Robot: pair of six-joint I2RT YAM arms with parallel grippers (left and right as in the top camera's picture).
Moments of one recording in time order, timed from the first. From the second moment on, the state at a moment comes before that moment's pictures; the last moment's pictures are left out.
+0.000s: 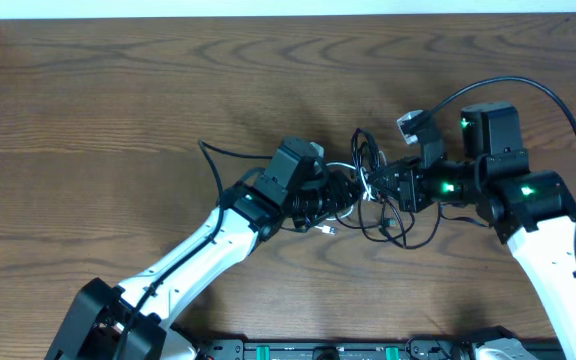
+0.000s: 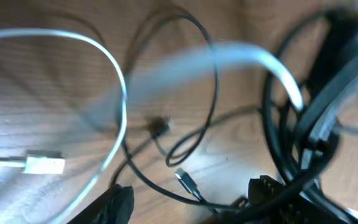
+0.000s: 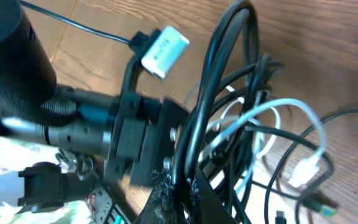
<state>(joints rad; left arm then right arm) -0.63 1.49 0.88 -0.22 0.47 -1.10 0.23 1.22 1.09 -0.81 -0.71 0.10</state>
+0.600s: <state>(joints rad) -0.61 1.49 0.88 -0.08 0.54 -1.22 0.23 1.20 1.09 -0.84 -0.67 0.11</state>
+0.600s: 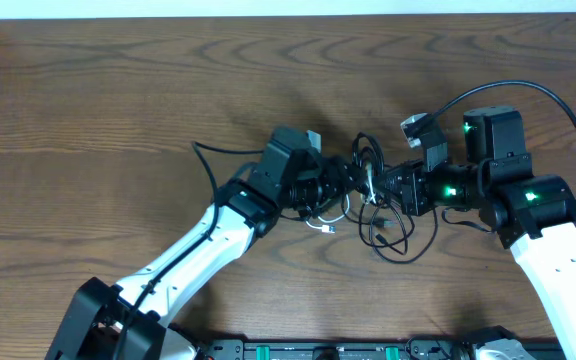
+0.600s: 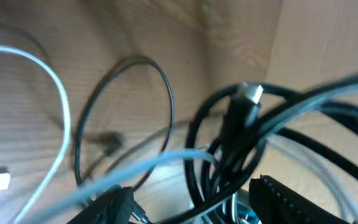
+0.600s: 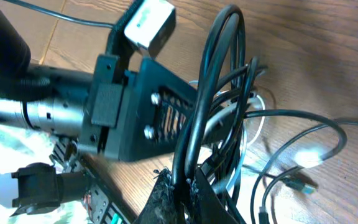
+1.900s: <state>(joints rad) -0.43 1.54 0.88 -0.08 0.90 -0.90 0.18 1.21 1.09 -0.96 -0.19 0.29</state>
